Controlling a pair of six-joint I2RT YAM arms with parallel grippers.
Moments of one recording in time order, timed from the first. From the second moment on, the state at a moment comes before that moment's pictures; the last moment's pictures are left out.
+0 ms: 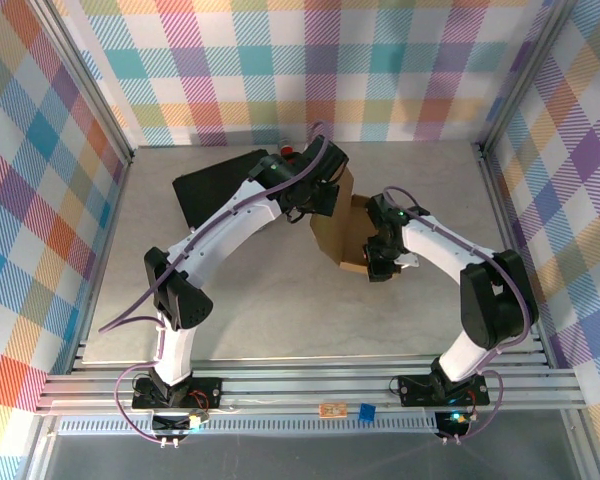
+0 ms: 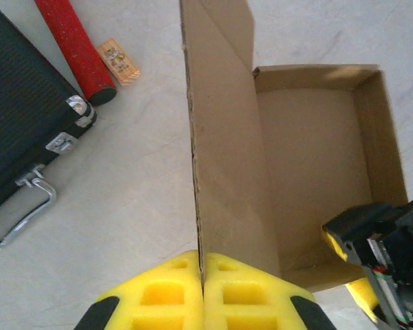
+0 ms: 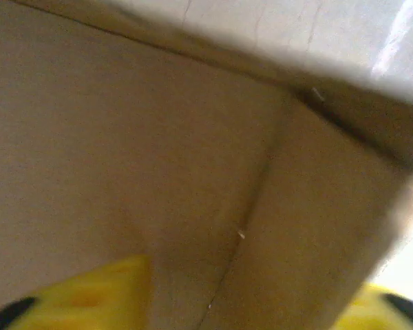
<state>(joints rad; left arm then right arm) -0.82 1.98 2.21 -1.20 -0.25 -0.40 0.43 1.63 1.13 -0.87 -0.14 1.84</state>
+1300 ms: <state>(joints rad) -0.71 1.98 2.13 -1.07 -0.04 -0.36 0.43 1.39 1.09 -0.77 -0.22 1.75</state>
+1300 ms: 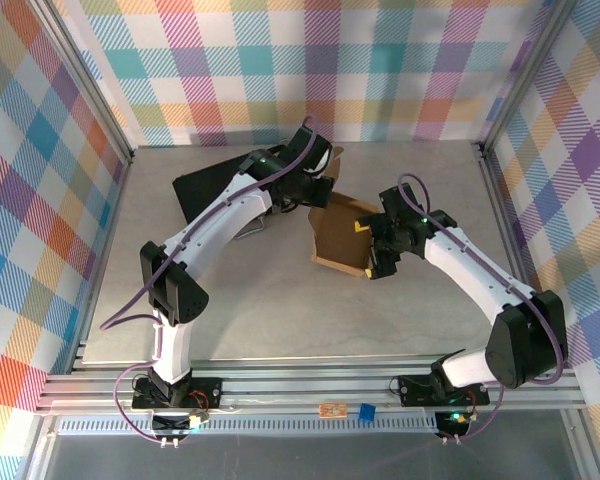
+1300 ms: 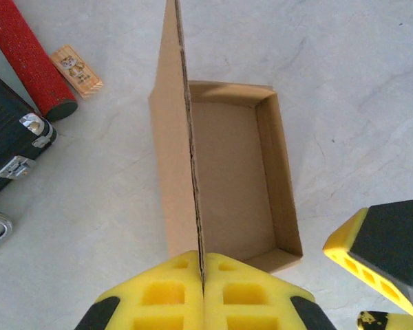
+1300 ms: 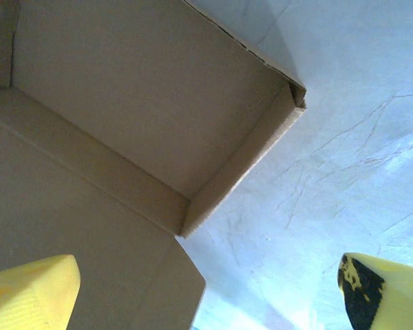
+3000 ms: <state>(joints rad) -0.52 1.85 1.87 -1.10 0.29 0.42 0.26 1.83 1.38 -0.32 -0.79 -0.34</state>
